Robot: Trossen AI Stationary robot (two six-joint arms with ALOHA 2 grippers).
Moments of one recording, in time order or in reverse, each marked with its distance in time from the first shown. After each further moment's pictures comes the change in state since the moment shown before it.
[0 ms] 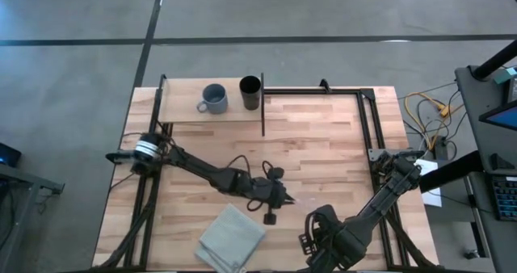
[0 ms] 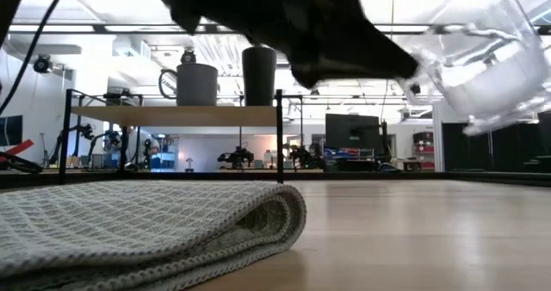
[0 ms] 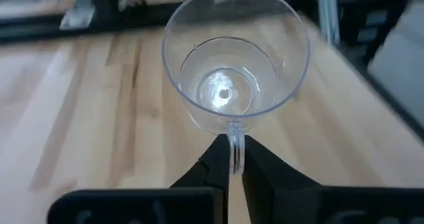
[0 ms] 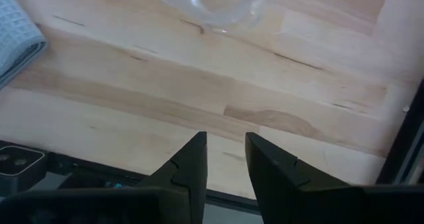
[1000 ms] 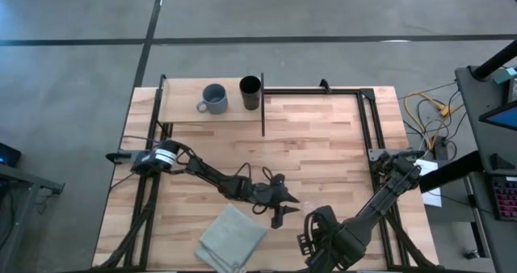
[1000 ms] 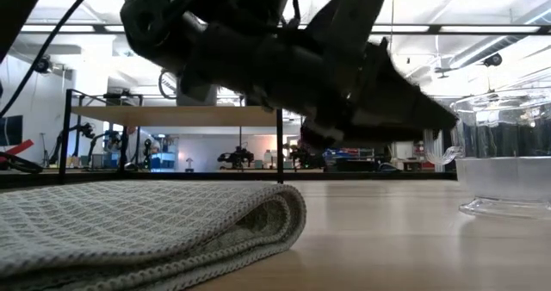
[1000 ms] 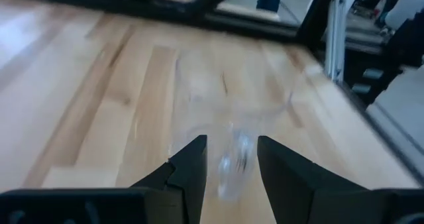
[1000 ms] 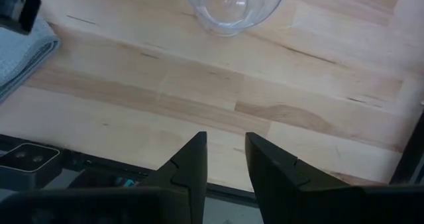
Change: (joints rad) left arm -0.009 0.214 -0.022 0.370 -0.003 -0.241; right arm -0.004 0.000 0.000 0.033 0.000 0.018
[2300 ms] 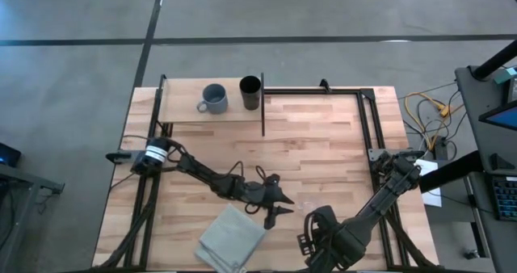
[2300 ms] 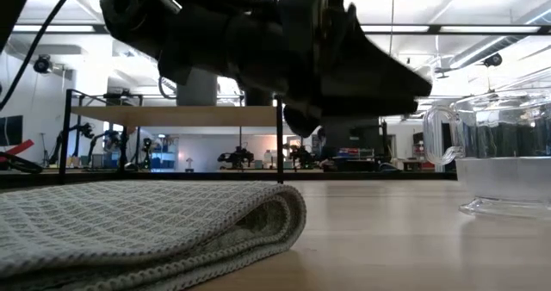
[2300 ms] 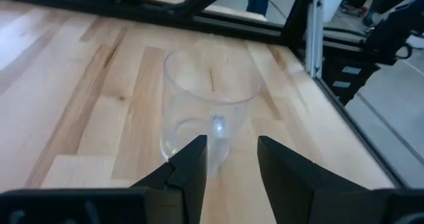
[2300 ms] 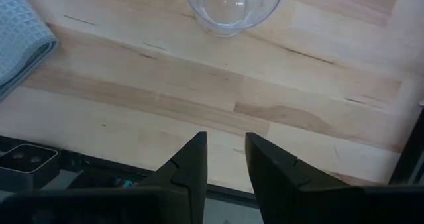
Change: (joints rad) left arm -0.011 -0.093 -0.099 0.014 0.023 0.000; right arm 0.000 0.001 0.000 -0.003 0.000 -0.001
